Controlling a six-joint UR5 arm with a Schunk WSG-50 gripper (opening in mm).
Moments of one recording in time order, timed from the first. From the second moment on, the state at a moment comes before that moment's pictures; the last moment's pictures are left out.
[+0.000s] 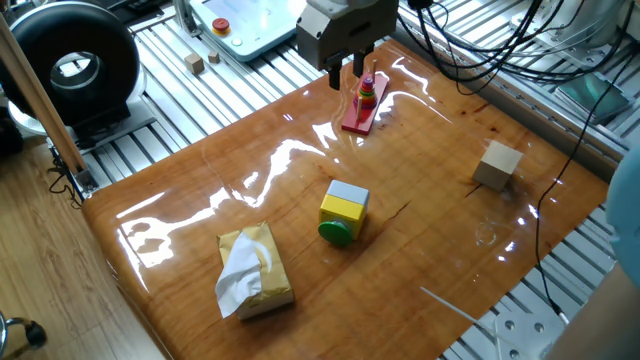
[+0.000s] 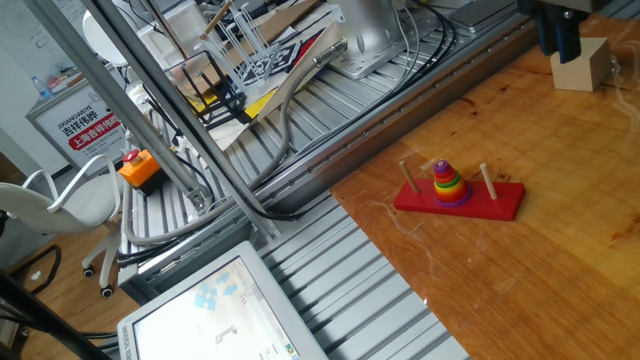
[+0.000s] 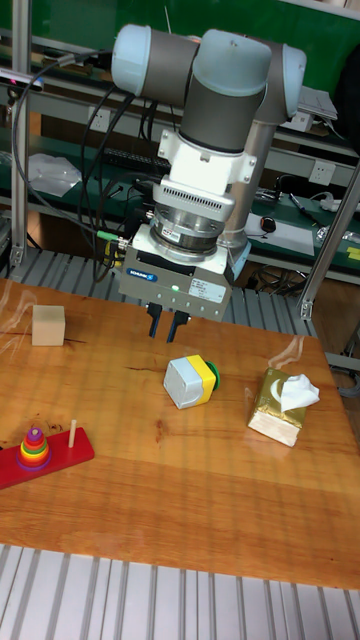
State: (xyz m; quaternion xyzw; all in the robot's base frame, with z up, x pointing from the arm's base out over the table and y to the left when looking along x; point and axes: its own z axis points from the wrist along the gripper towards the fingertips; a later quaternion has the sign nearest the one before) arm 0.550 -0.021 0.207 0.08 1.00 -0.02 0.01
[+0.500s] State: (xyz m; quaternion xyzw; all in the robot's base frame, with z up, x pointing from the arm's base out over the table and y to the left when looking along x) arm 0.564 -0.039 0.221 0.06 1.00 -0.01 -0.01
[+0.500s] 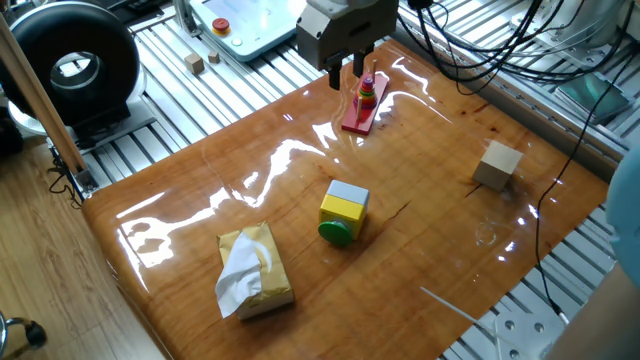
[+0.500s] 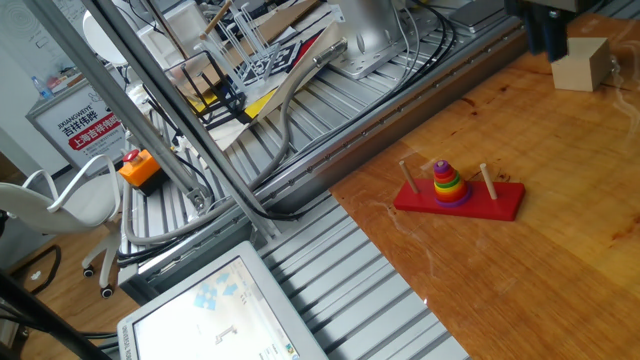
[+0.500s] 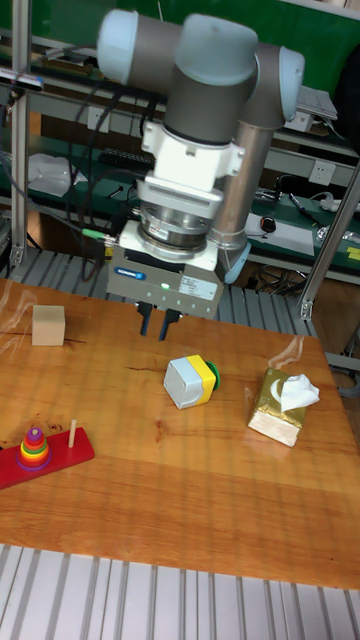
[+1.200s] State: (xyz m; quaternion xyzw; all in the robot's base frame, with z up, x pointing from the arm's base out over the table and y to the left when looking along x) arm 0.588 -0.107 0.257 0.01 1.00 0.00 -0.04
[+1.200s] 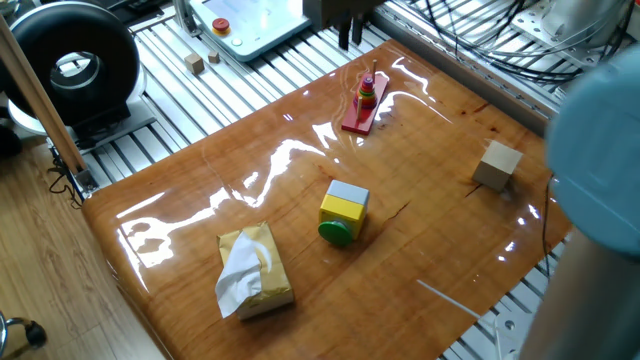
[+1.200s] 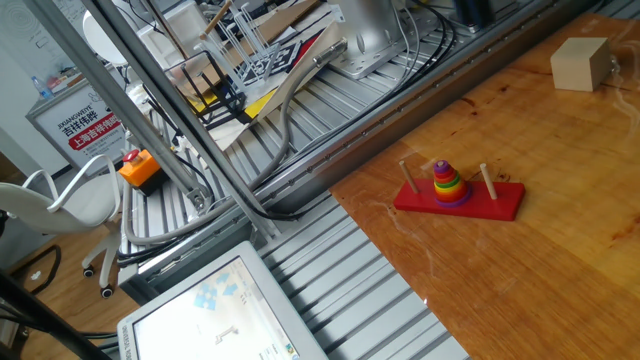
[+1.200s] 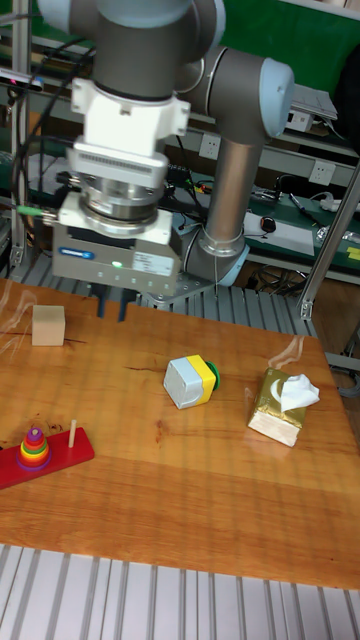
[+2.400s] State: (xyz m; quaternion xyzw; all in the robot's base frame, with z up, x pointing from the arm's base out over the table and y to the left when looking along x) arm 0.640 -0.154 0.217 0.02 1.00 -0.02 -0.02
